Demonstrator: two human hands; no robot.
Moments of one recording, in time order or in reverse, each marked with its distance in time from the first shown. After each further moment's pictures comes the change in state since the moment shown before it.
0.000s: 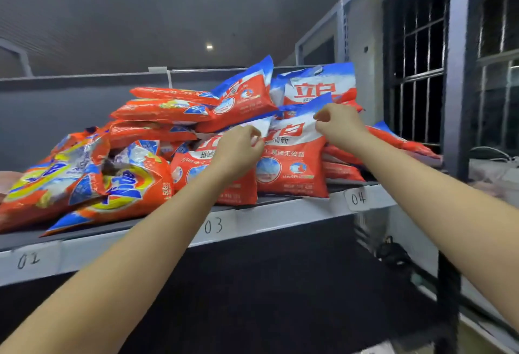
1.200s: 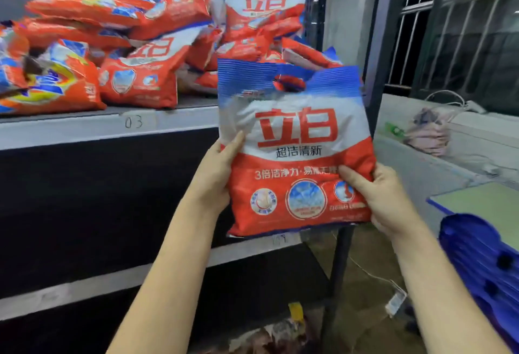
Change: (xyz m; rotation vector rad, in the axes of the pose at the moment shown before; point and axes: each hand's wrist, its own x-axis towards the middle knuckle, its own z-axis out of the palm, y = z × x) left_hand -0.186 0.121 0.076 -1.537 -0.176 -0.499; right_hand -0.262 0.149 -0.076 1.097 -0.150 0.405
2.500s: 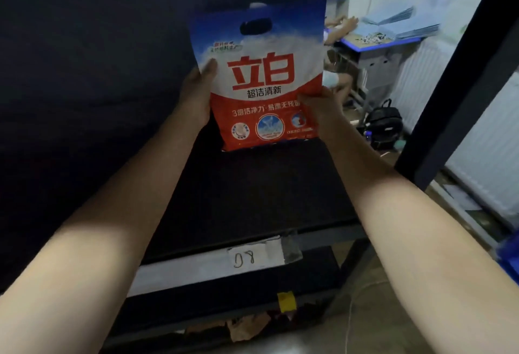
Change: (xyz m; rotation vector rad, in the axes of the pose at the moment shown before) left_hand 0.295 -0.230 -0.083 0.284 0.463 -0.142; right_hand 0.325 0.280 -0.046 -0.082 0.061 0.406
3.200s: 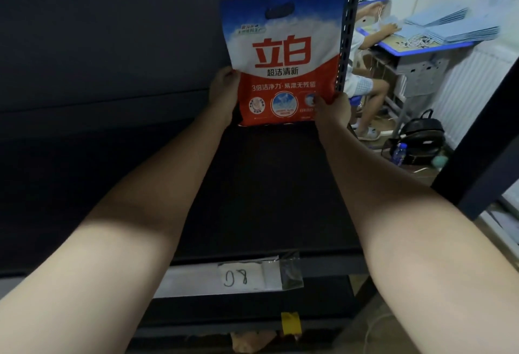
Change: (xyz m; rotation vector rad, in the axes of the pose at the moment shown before) left_hand 0.048 -0.043 0.021 0.354 0.177 0.067; right_hand 0.079 0.049 0.023 -0.240 0.274 -0.091
